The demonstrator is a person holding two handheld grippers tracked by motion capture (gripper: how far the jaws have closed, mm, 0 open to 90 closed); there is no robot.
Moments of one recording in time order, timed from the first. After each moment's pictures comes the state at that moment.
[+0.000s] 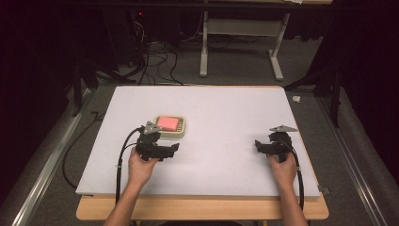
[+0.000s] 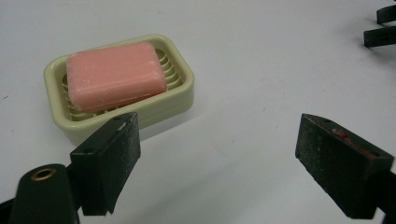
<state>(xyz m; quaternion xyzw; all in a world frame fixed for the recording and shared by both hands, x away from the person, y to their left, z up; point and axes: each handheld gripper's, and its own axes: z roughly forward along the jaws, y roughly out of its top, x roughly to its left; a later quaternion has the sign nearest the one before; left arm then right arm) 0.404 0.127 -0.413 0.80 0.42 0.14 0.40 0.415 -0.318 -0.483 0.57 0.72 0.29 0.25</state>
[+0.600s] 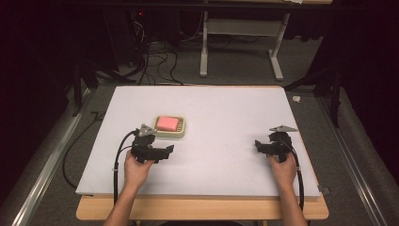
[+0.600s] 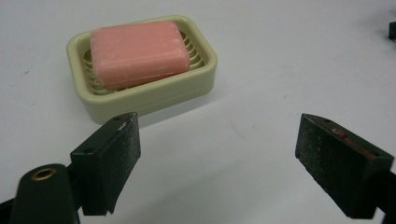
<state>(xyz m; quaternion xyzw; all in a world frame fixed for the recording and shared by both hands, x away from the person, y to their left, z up) 0.403 0.143 -0.426 0.79 0.44 0.14 0.39 0.415 -0.318 -0.483 0.57 0.72 0.29 0.25</state>
